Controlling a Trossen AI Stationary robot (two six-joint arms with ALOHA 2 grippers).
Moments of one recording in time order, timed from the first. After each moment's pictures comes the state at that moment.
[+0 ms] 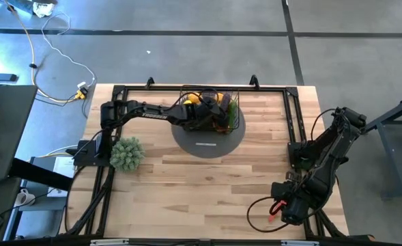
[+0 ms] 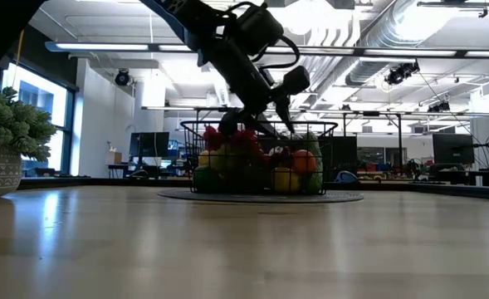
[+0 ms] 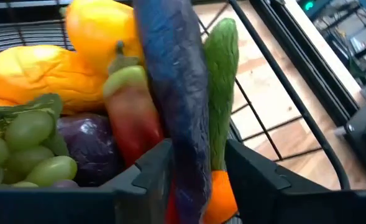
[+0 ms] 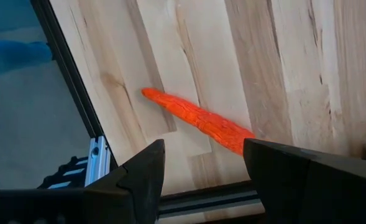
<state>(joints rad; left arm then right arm) 0.32 2.00 1.44 -0.16 -0.32 -0.82 0.96 1.43 1.18 -1.17 0.00 1.23</state>
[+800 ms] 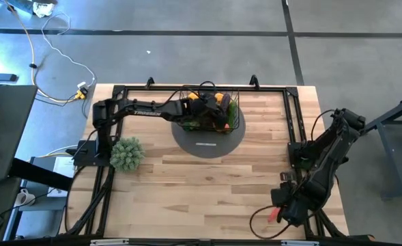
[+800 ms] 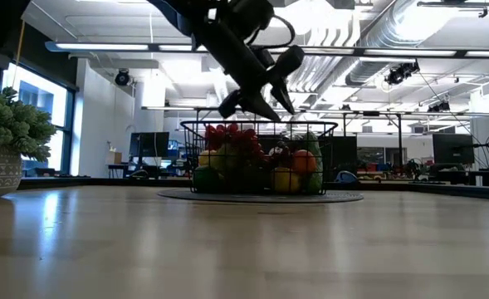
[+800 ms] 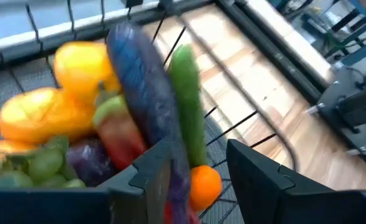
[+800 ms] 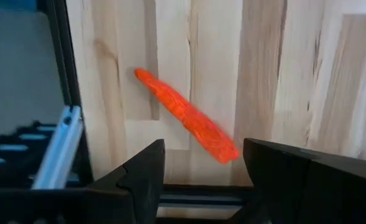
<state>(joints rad) 0.33 1.91 1.44 -0.20 -0.25 -0.64 0.97 1.45 1.18 -1.18 -0.01 0.94</state>
